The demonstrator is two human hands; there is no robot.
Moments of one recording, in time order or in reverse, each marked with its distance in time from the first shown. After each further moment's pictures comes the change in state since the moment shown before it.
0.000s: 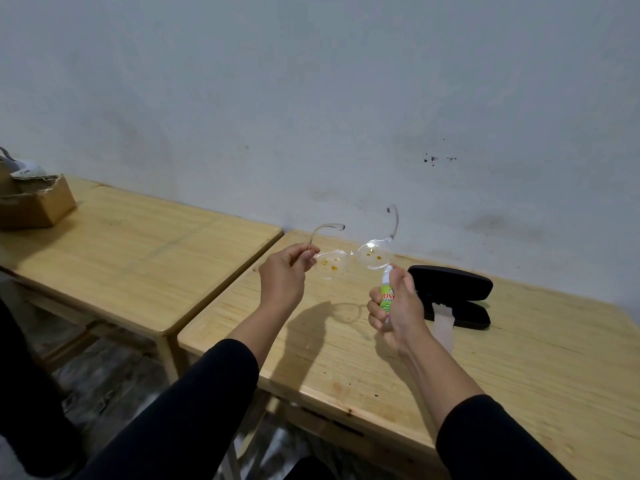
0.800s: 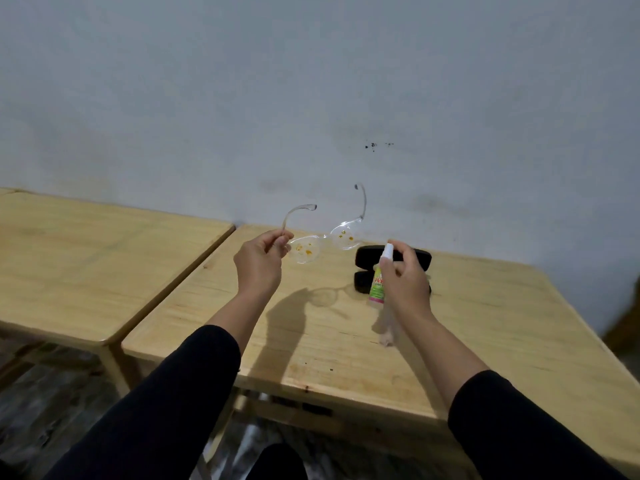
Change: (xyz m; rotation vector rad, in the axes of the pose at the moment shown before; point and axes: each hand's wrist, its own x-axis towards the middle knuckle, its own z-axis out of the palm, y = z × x) left_hand -0.008 0.006 0.037 -0.019 -0.041 -0.030; right_hand -0.028 -0.040 -0.057 -0.711 0.345 -0.406
